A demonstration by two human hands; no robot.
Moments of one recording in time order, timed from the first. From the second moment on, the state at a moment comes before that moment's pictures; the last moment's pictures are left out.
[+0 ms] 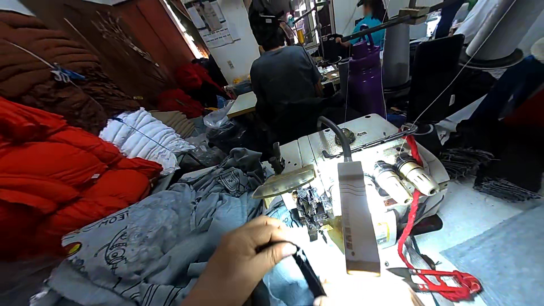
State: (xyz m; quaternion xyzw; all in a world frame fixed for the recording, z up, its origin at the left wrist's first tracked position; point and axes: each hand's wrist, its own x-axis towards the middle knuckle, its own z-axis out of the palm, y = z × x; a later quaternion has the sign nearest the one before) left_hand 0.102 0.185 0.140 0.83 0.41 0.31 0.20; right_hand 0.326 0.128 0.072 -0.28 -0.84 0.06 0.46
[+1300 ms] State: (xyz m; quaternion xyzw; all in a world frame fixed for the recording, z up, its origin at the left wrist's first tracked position) left_hand 0.101 0.217 0.117 0.88 0.39 0.20 0.18; right_hand 0.318 0.132 0.049 -0.28 -0.86 0.08 0.43
